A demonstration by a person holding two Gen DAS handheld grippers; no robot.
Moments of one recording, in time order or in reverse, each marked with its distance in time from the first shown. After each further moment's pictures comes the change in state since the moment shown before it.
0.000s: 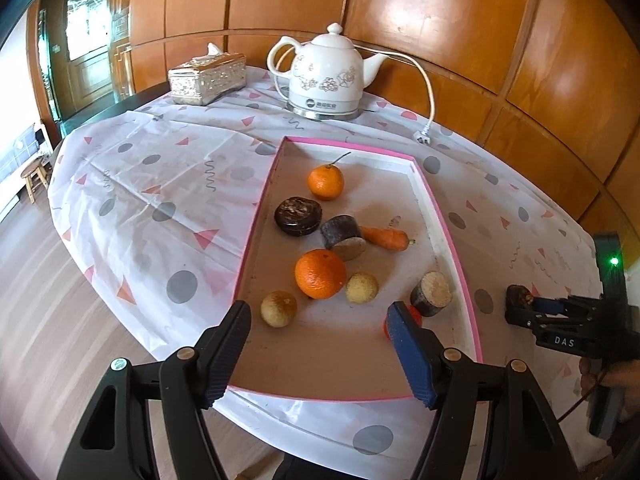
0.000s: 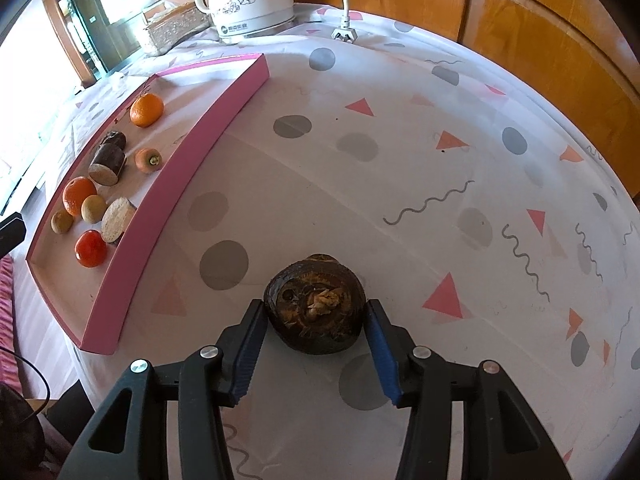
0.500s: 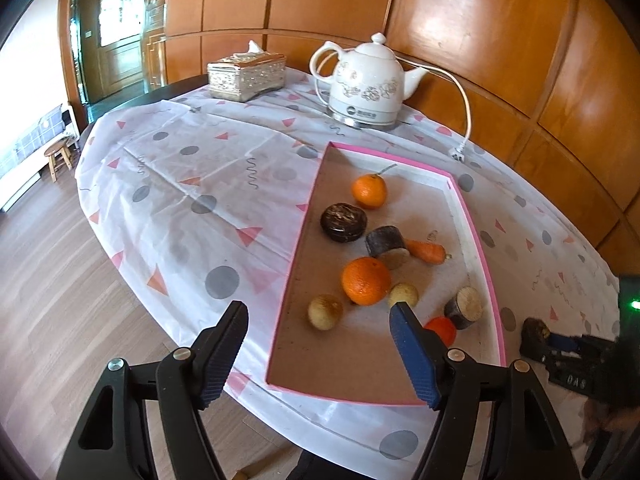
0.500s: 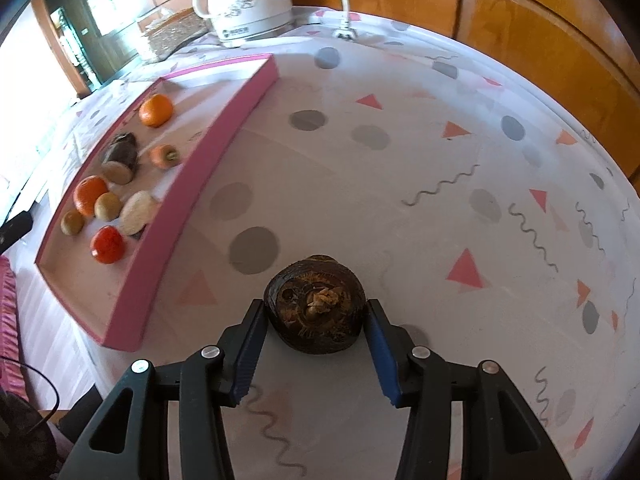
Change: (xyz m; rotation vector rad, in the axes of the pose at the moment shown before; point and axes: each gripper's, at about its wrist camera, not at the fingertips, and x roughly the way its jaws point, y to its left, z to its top) left arm -0.005 0.027 -0.001 -0.091 -0.025 0.068; right arm -0.005 0.018 -0.011 0.031 -0.012 0.014
